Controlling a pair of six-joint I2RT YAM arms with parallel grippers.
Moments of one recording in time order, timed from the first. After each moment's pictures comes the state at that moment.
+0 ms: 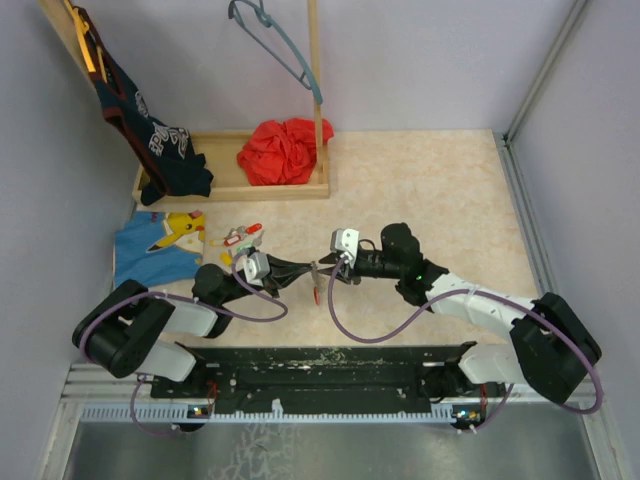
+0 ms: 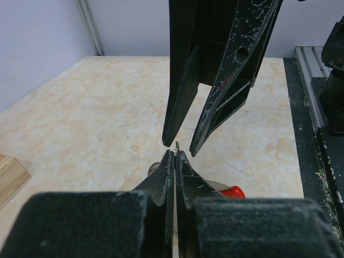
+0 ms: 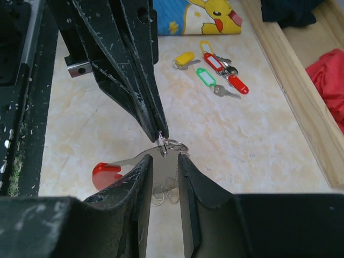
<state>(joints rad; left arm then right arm) -0.57 1.43 0.19 1.50 0.70 -0.03 0.71 1.23 0.58 0.39 -0.64 -0.36</state>
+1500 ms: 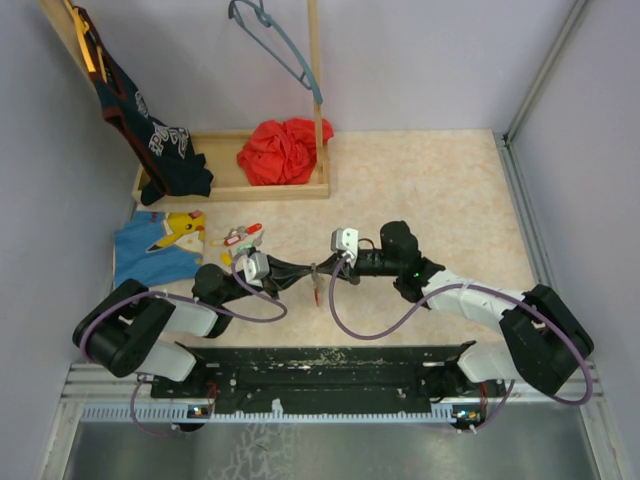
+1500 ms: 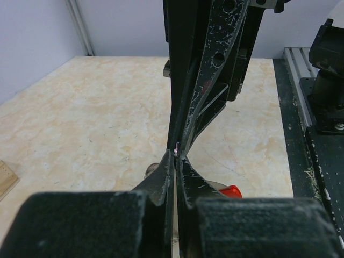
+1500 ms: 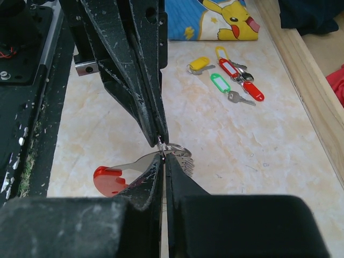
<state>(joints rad) -0.57 1.43 0.19 1.51 0.73 -0.06 0.68 1.30 0.58 0.47 -0.75 -0.35</state>
